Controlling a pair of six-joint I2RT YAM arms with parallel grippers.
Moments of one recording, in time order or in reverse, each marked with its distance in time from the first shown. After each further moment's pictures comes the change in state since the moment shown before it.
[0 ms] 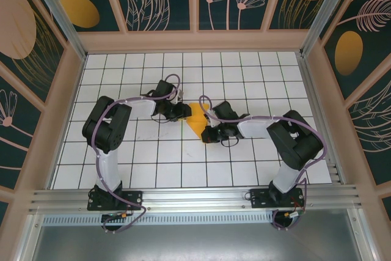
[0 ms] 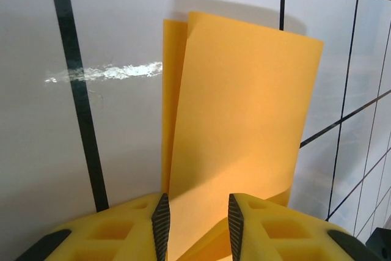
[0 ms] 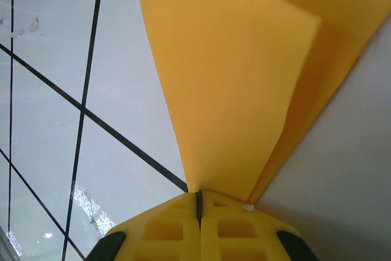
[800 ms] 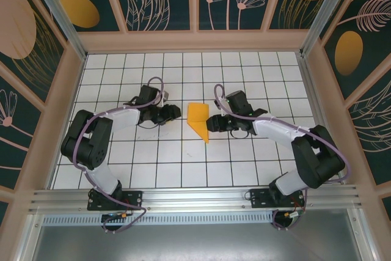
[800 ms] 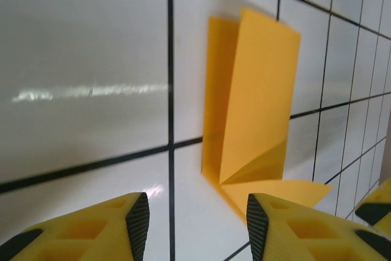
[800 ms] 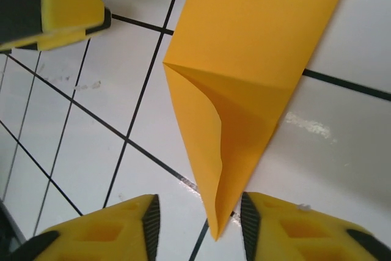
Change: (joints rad) left arm 0.073 -0.255 -0.255 0.080 0.003 -0.060; right arm -0.103 -0.229 0.016 -0.092 0.026 -0.092
